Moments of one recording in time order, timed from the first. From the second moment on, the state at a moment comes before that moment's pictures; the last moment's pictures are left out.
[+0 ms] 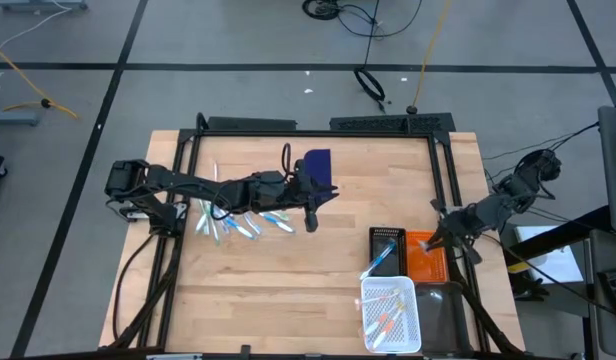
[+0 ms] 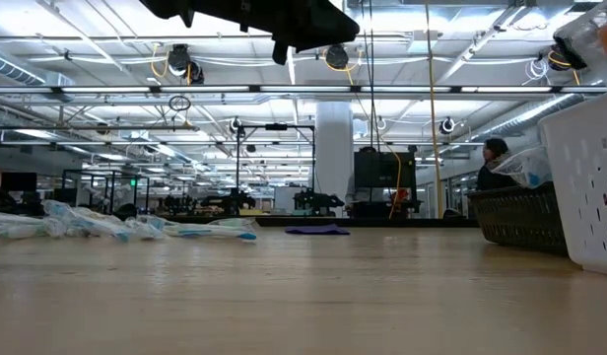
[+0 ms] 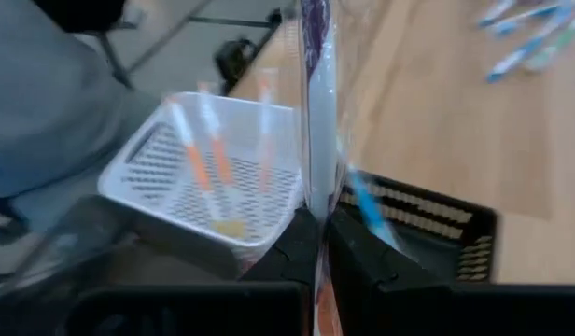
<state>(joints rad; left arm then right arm) -0.01 1.61 1.07 0.44 -0.19 0.00 0.64 0.33 0.65 -0.86 0.06 0.28</state>
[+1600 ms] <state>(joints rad) 0.01 1.62 1.07 0.44 -0.19 0.00 0.64 0.35 0.70 -1.12 0.16 0.31</state>
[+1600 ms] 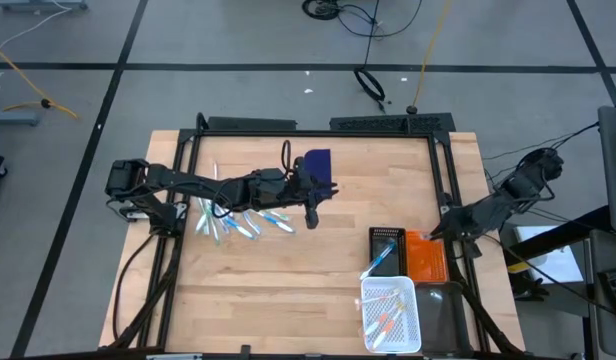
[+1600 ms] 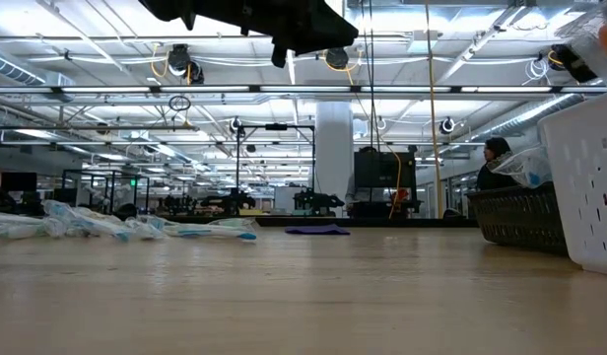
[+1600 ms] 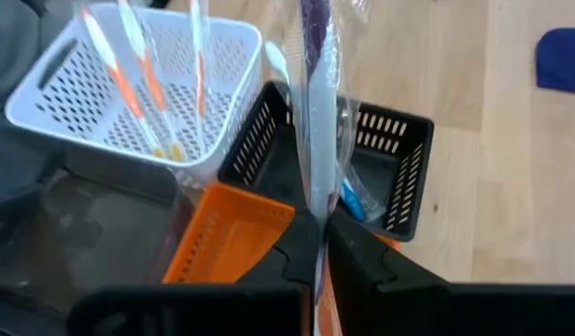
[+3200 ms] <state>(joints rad) 0.01 1.62 1.07 0.44 -0.19 0.00 0.64 0.35 0.51 -0.89 -0.08 0.48</state>
